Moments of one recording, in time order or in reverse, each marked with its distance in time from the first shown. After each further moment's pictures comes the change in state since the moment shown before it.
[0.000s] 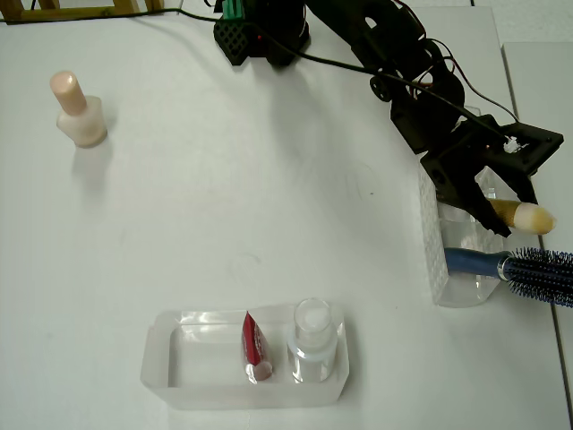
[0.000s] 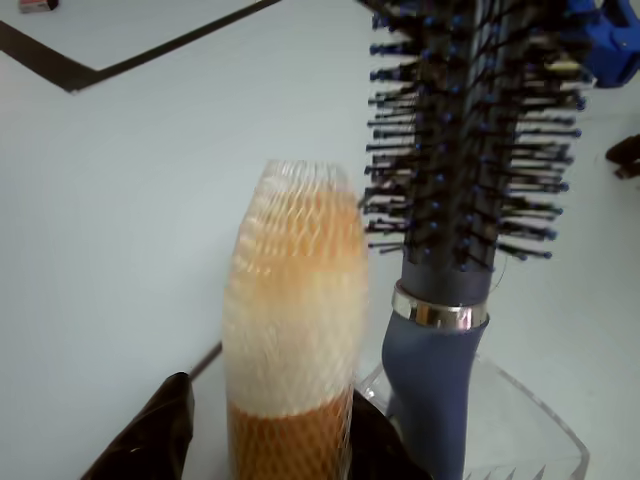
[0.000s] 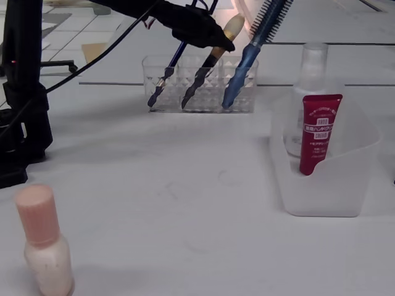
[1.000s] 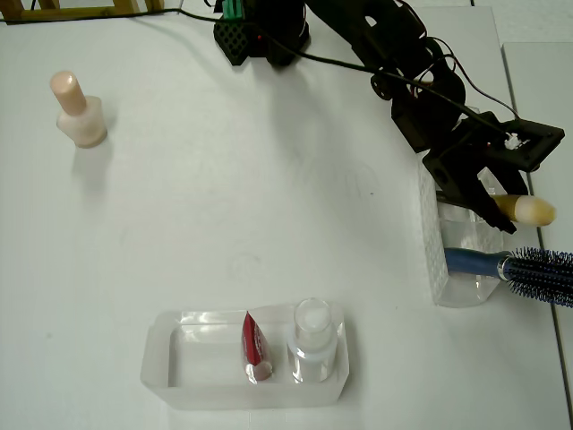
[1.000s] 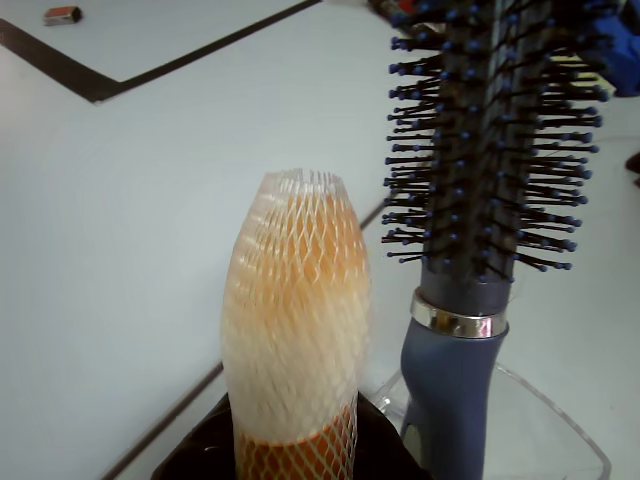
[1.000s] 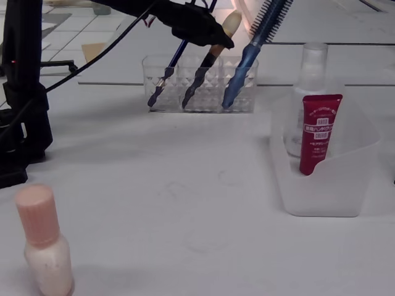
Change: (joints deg) arm 0.0 0.2 -0.1 2.5 0.2
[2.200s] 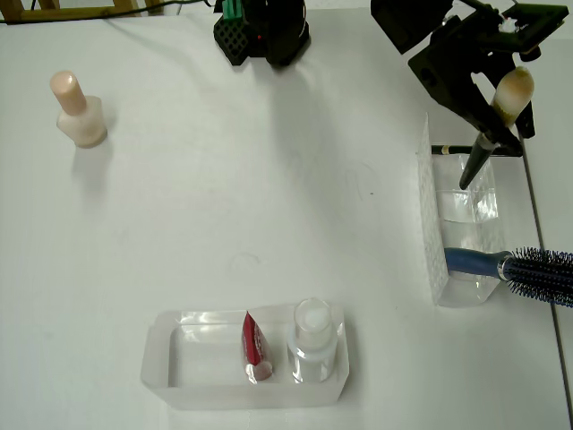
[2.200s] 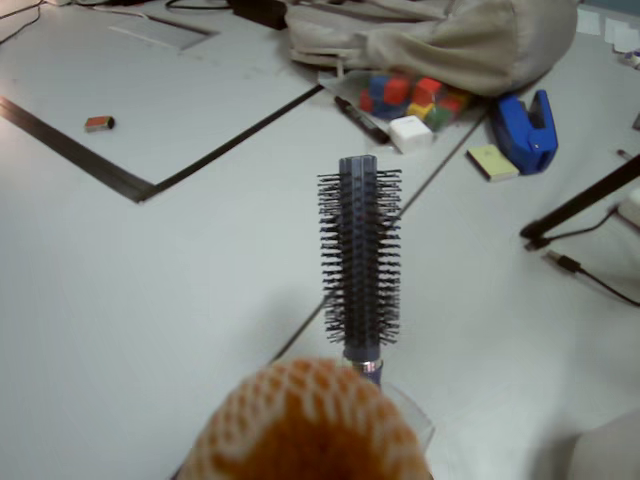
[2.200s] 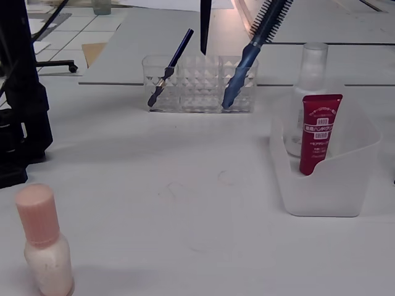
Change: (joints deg) arm 0.8 18.7 -21.4 33.6 2.9
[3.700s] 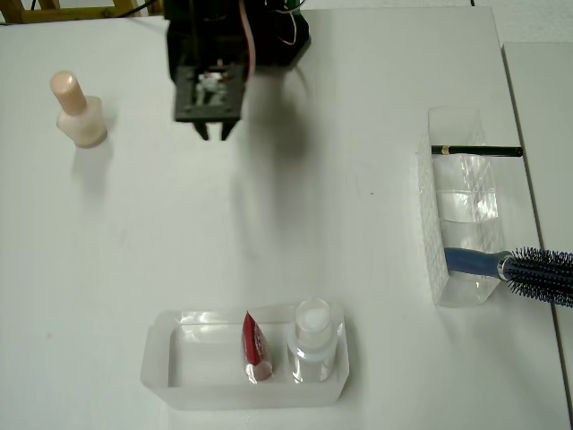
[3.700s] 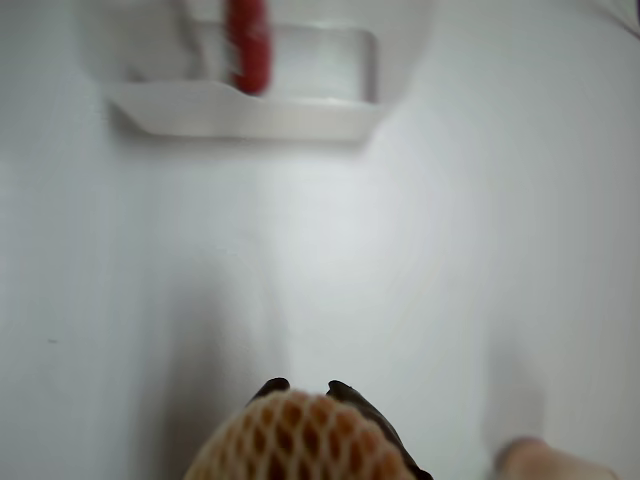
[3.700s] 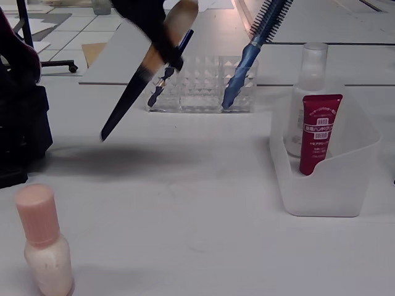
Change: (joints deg) arm 47.7 20.1 16.5 41.3 -12.1
